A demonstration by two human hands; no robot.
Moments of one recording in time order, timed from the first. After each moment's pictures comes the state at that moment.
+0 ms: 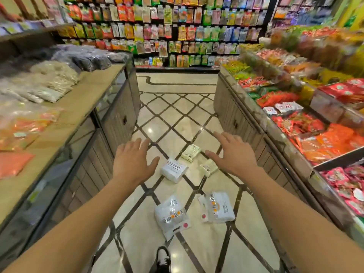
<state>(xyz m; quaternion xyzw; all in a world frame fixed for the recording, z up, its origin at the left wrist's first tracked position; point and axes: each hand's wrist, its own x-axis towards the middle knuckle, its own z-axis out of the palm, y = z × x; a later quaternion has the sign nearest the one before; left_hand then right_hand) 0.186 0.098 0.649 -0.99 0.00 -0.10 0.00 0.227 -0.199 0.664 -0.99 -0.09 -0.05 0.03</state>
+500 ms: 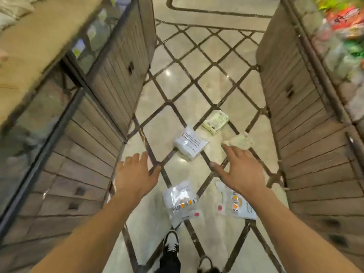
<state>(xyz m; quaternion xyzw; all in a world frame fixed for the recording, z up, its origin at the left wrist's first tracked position) 0.453 0.164 0.411 -0.98 -0.15 0.14 -0.02 0.519 -0.118 0.428 -0.99 -0.11 0.12 0.06</state>
